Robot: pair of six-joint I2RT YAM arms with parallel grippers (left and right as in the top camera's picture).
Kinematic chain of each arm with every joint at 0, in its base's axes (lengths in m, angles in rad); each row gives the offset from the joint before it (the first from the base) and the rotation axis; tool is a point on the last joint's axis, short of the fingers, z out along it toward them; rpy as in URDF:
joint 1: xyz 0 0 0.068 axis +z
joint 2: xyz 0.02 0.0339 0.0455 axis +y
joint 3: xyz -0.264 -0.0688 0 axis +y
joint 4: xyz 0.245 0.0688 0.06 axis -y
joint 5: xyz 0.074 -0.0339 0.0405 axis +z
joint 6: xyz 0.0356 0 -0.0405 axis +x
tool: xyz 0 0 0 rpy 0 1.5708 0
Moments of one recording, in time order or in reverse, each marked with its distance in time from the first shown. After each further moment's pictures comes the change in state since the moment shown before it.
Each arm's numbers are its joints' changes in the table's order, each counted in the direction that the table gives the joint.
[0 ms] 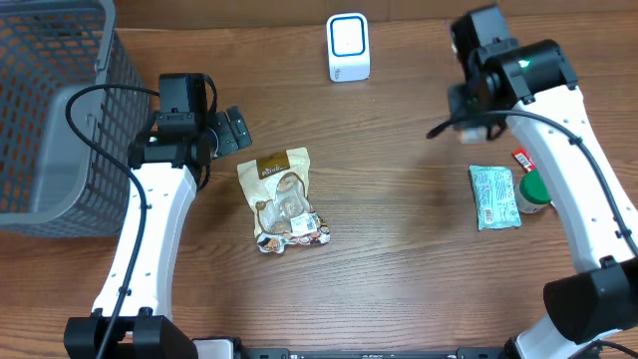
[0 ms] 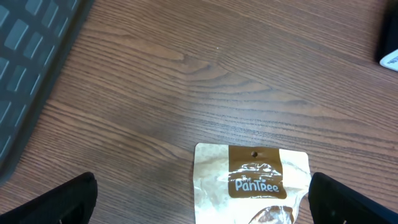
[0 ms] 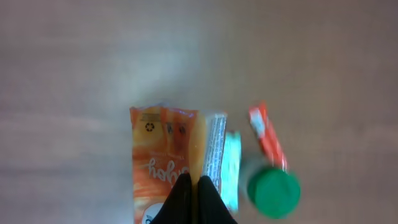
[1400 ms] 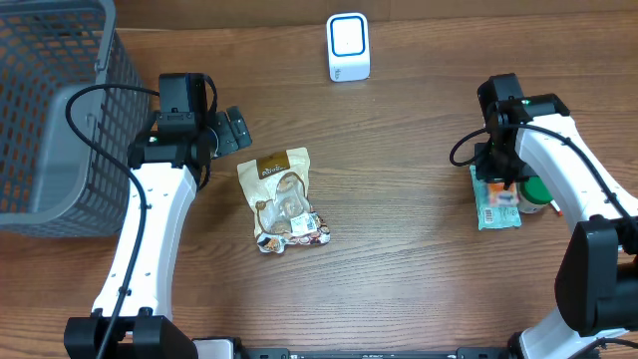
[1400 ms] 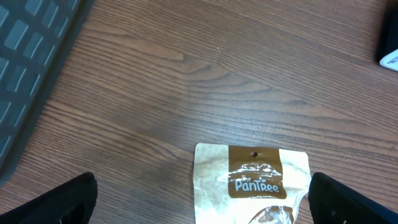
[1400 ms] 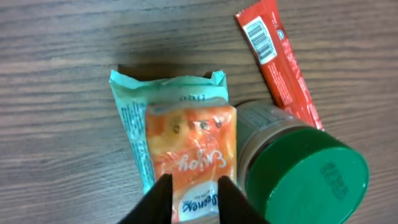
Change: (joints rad) left arm 0.000 0.000 0.000 0.000 0.000 0.000; right arm -0.143 0.005 0.473 0.257 -0.004 0.014
